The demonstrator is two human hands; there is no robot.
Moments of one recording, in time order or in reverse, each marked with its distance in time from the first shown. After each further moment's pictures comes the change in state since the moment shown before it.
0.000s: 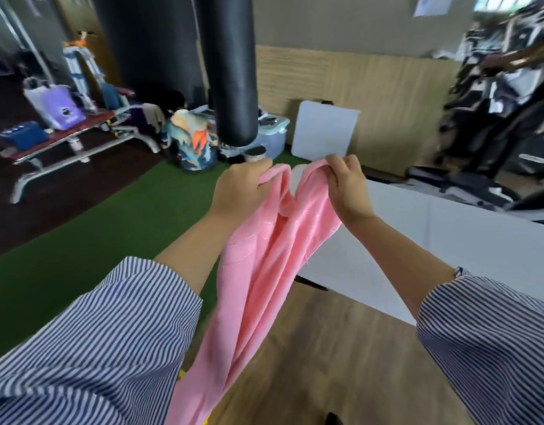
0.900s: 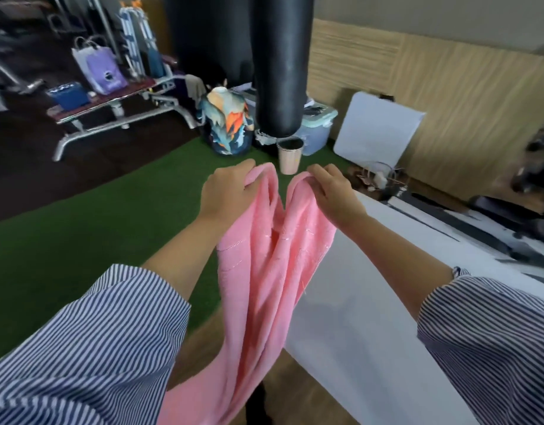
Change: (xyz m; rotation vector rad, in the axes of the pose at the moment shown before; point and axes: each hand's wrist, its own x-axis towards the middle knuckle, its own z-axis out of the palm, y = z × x) left_hand 0.126 -0.118 0.142 0.210 0.026 -0.309; right_hand 0.195 0.133 0.137 0.062 -0.361 -0.242
